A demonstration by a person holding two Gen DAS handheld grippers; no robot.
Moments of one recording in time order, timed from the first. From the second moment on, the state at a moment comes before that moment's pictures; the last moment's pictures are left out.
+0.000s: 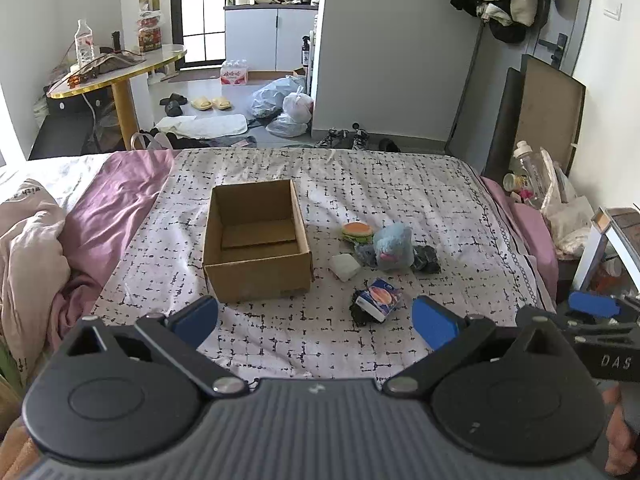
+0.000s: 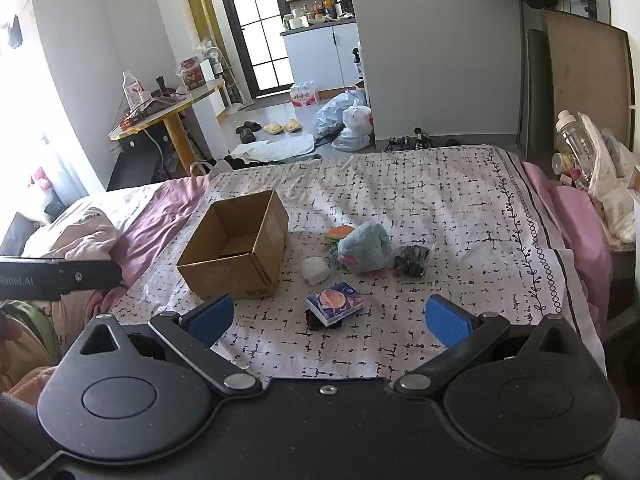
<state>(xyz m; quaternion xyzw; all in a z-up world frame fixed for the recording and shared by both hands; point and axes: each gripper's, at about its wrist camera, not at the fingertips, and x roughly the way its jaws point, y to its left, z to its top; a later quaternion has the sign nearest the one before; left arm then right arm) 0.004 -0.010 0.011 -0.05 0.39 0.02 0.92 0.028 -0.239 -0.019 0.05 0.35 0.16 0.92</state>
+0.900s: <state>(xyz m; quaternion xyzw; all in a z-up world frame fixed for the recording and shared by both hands) 0.077 -0.004 -0.032 -0.06 0.45 0.01 0.89 0.077 -0.257 -0.067 0.08 0.39 0.14 0.91</state>
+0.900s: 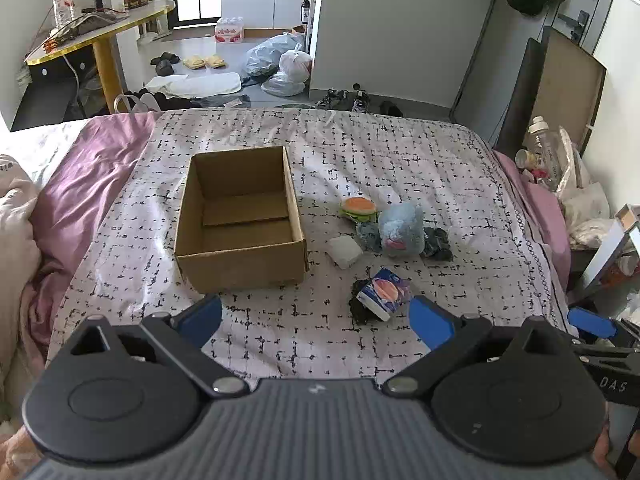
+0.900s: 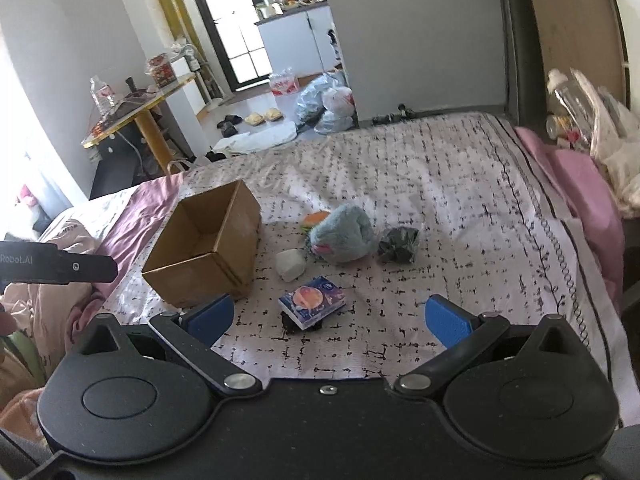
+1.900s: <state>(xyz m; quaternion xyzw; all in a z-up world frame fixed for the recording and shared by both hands) 0.155 -0.003 -0.145 -0.11 0.51 -0.02 0.85 0.171 -0.250 -0.174 0.22 0.49 0.15 0.83</state>
